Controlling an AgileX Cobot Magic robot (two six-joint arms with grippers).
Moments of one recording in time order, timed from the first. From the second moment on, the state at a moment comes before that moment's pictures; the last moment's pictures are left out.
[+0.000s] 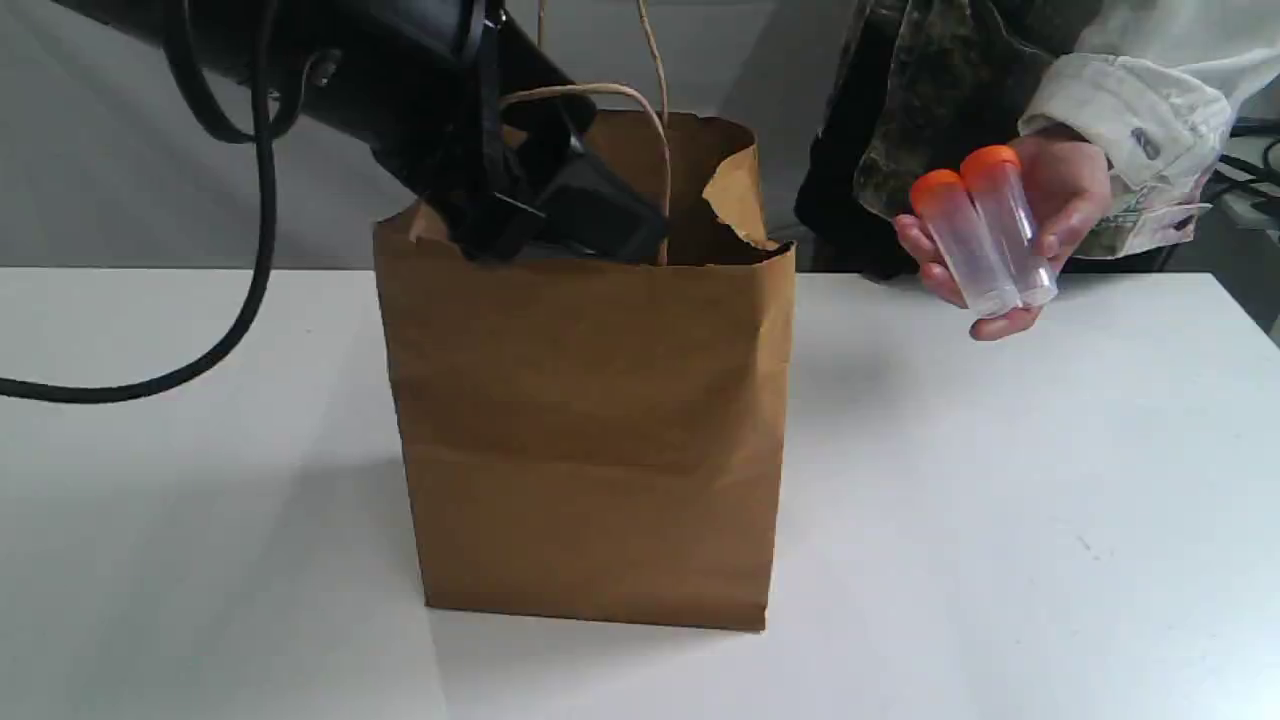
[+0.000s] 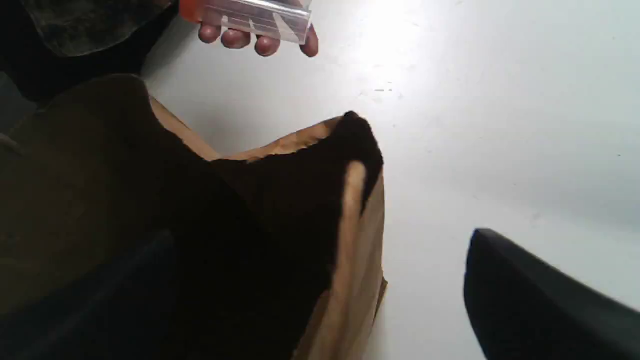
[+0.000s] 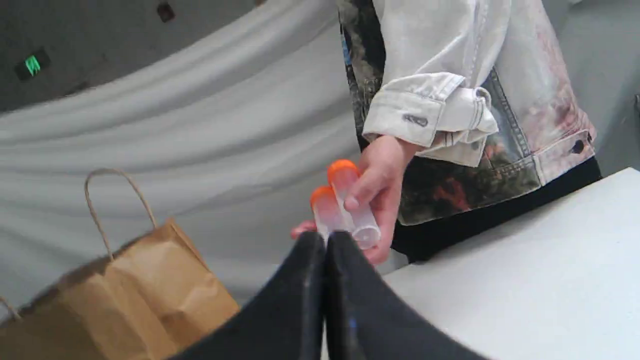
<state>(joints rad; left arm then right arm) -0.41 1.61 -1.50 -0.74 0.92 1.11 0.07 0.00 0.00 0.58 -0.10 -0.02</state>
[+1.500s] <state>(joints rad) -0.41 1.61 -1.50 -0.81 0.87 1.11 0.23 1.31 -1.63 -0.41 0.76 -0.12</state>
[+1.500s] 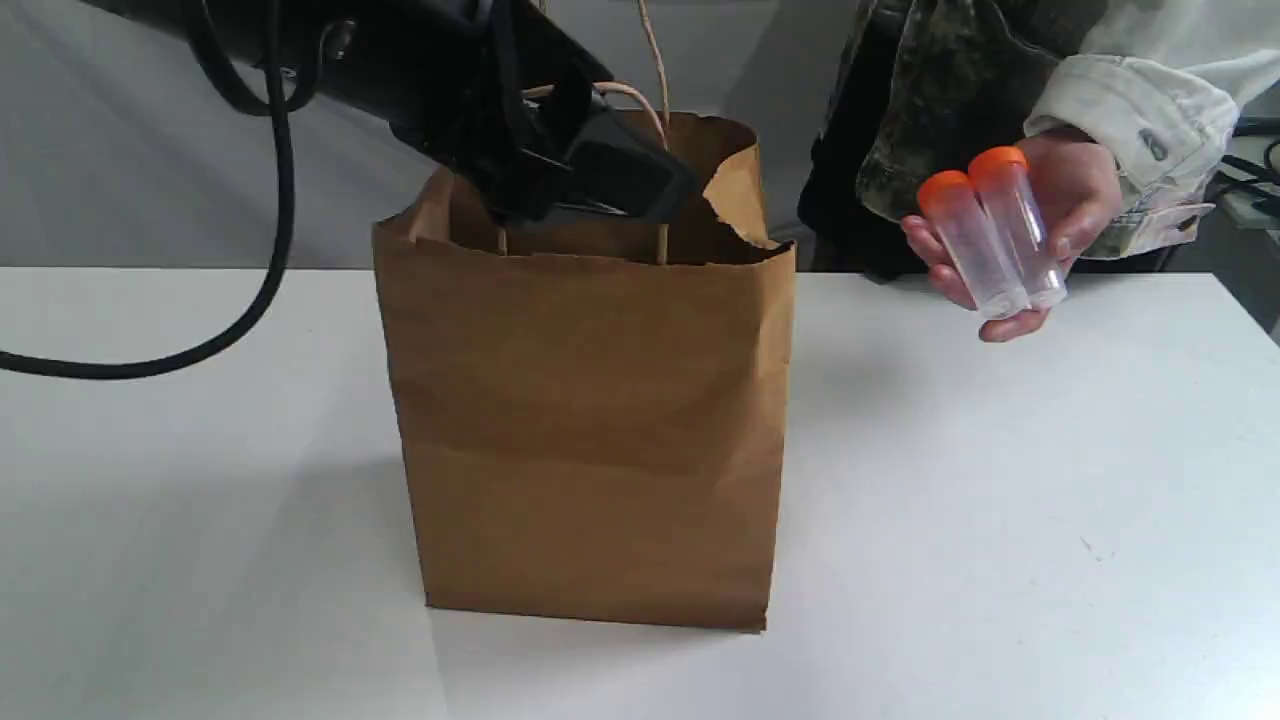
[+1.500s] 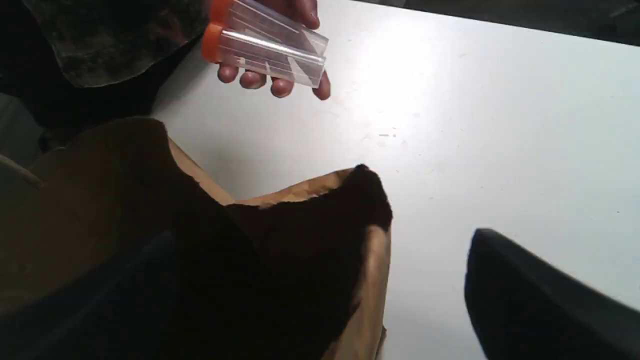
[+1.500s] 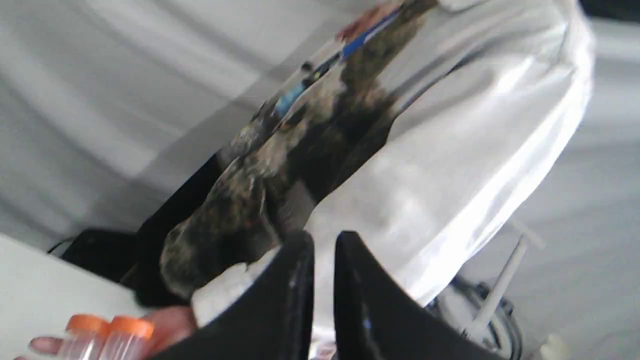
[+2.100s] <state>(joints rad) -0.41 1.61 -1.50 -0.91 0.84 1.11 -0.18 1.92 -2.01 1.04 1.20 -0.58</state>
